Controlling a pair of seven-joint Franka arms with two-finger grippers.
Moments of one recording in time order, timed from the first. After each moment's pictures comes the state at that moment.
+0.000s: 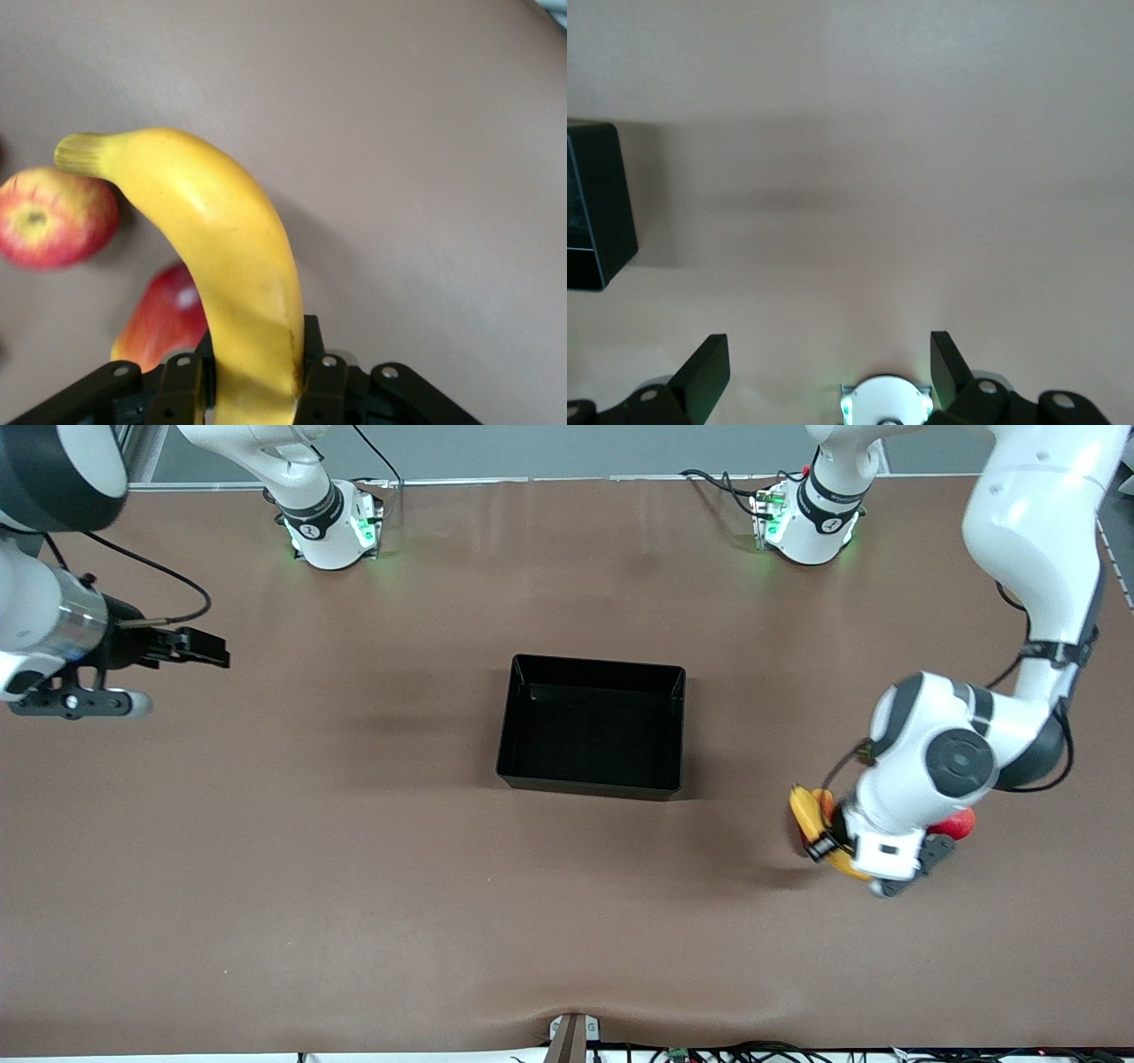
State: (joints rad) left arm 0.26 0.69 -0.49 -1.54 0.35 2.23 -0.98; right arm 0.14 0.09 -0.05 -1.59 0.06 1.44 0.09
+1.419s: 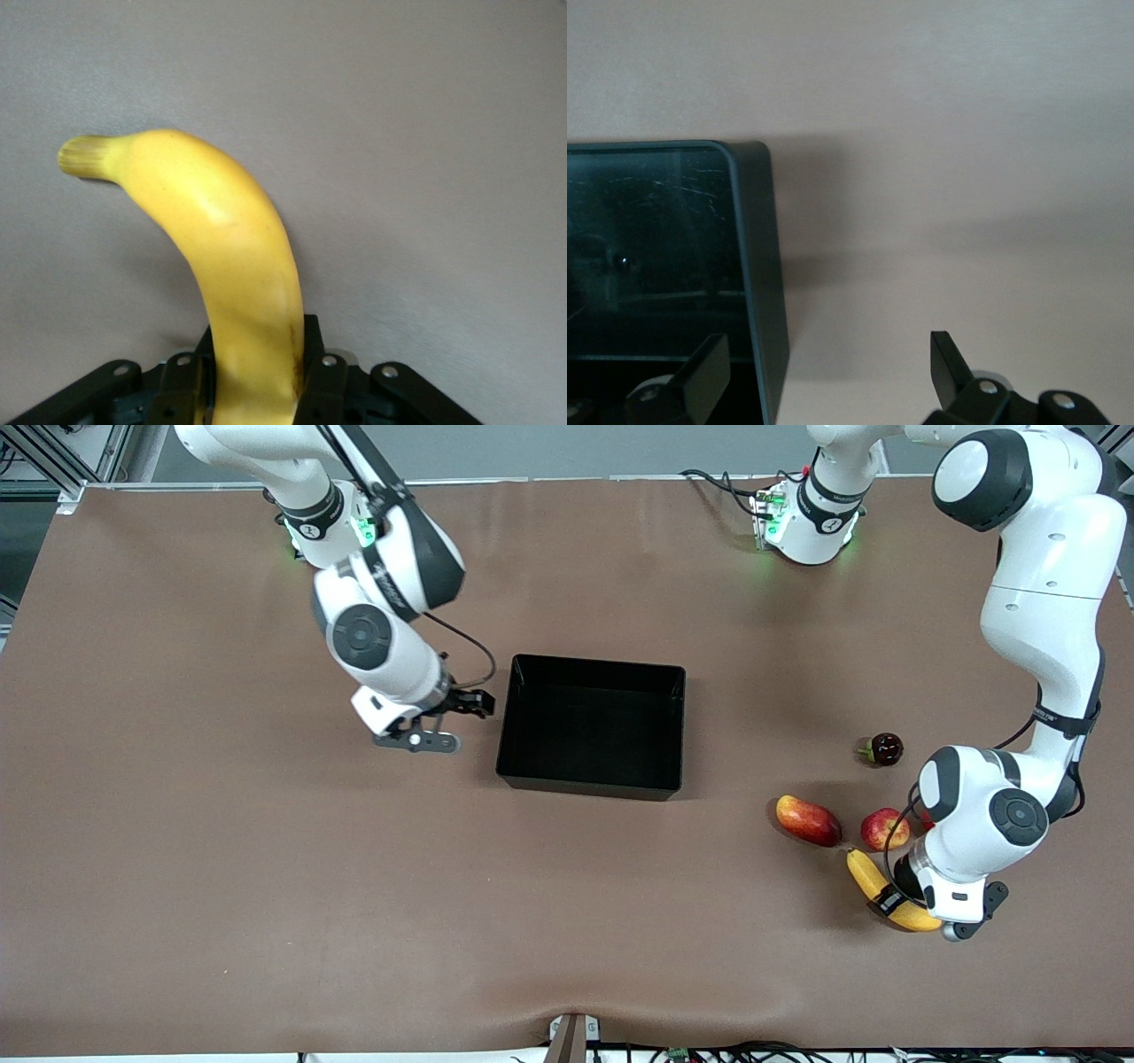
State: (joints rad) left arm 0.29 0.94 -0.34 -1.41 0.35 2.51 -0.80; right arm 0.61 0.34 -0.04 -1.88 0.19 2.13 0.57
